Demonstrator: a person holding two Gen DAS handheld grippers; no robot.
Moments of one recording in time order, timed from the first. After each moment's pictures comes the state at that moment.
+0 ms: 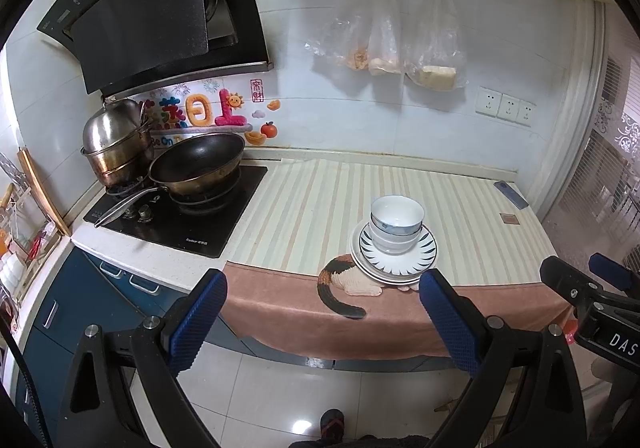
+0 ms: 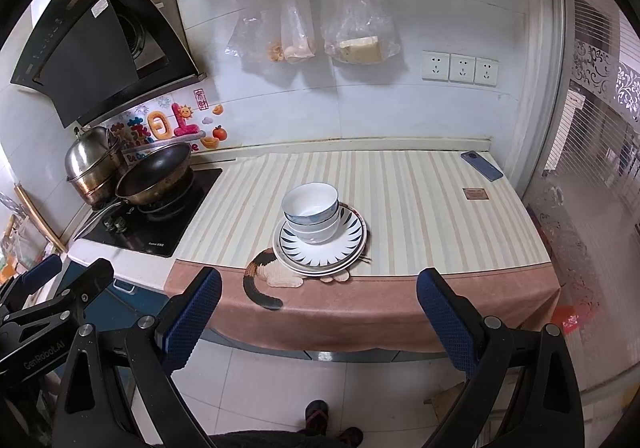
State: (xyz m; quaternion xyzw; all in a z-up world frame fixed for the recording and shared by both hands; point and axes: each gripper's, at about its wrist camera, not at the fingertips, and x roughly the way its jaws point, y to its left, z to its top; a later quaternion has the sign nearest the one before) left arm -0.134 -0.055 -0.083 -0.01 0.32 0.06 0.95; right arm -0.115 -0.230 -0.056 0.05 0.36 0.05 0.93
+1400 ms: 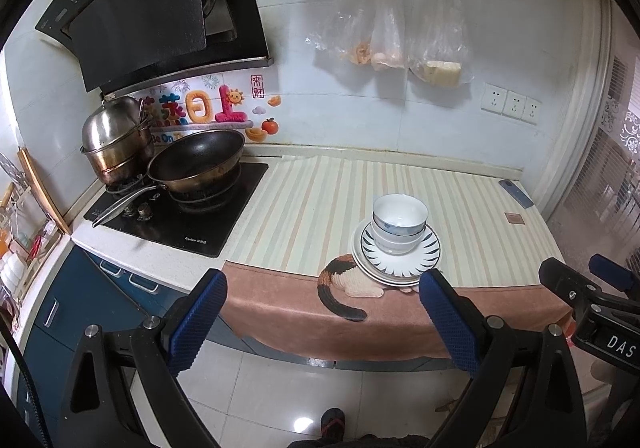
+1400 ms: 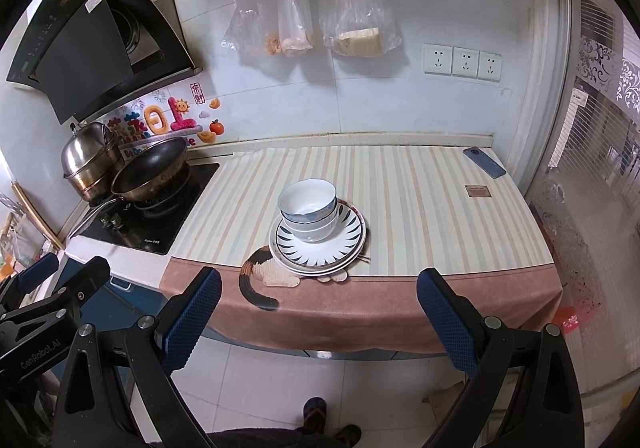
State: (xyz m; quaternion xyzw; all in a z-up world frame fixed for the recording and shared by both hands) left arm -0.116 -0.039 -0.090 -0.01 0.33 0.05 0.94; right arm -0.105 -0.235 -0.067 0.05 0.37 0.06 0.93
